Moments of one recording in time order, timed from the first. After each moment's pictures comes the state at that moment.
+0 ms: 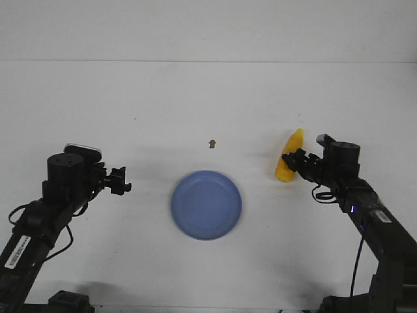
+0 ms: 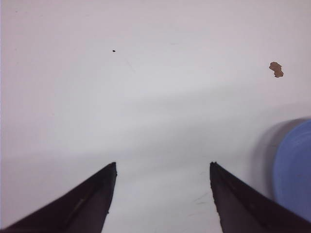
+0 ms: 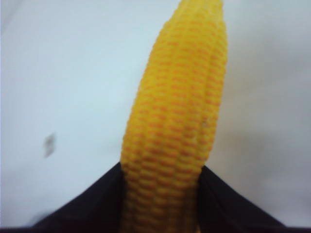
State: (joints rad) left arm -0.16 1.04 0.97 -0.45 0.08 0.03; right arm -0.04 1.52 0.88 -0.07 -0.57 0.58
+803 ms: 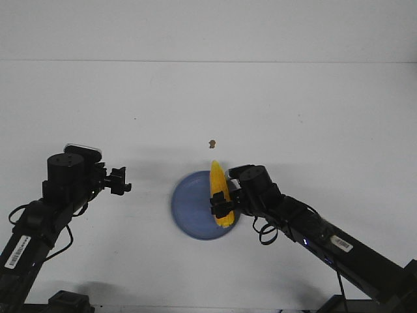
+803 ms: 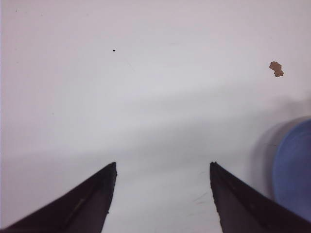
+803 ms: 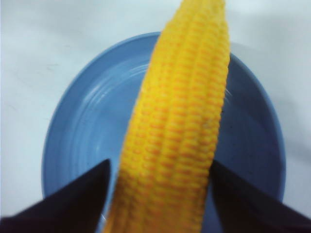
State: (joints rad) left arm -0.16 1.04 0.97 -0.45 0.08 0.03; right arm 0.63 1.44 0.89 -0.26 -0.26 0.46
